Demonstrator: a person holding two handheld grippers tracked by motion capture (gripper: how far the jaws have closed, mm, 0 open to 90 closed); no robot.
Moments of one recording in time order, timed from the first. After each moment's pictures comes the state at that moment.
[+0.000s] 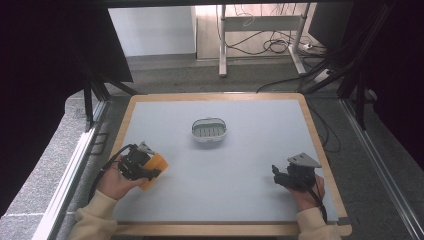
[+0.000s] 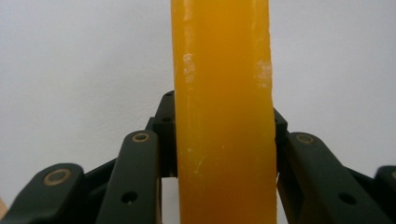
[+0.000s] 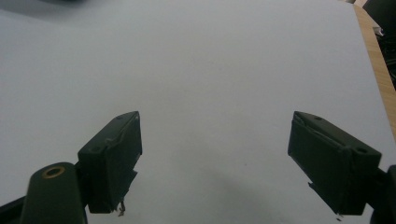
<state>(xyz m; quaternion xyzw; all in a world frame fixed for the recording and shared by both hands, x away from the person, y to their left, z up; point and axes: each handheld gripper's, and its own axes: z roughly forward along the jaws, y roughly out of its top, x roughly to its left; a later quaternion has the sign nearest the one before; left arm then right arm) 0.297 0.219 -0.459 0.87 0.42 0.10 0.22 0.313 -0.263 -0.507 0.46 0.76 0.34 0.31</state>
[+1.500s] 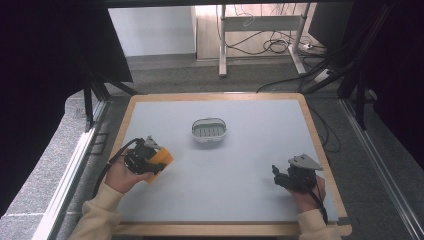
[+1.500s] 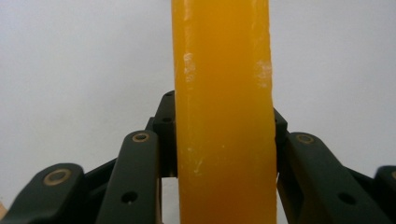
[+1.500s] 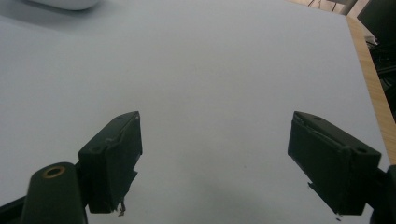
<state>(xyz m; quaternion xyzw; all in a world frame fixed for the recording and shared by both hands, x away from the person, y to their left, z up) 0.310 0.200 -0.449 0.88 0.39 0.12 0.23 0.305 -0.261 -0.501 0.45 0.75 0.35 0.32</state>
